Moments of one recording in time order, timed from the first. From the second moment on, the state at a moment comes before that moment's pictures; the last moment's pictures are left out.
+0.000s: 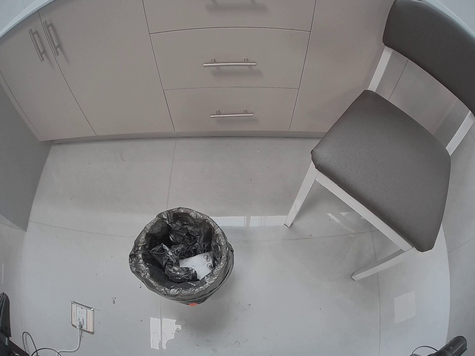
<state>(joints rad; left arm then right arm) -0.02 0.04 -0.36 0.35 0.14 0.02 0.01 0.11 -1.14 0.87 -0.09 -0.03</state>
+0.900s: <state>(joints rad) 0.00 0.01 -0.03 0.04 -0.02 0.03 0.00 0.01 -0.03 0.01 -0.03 -0.01</state>
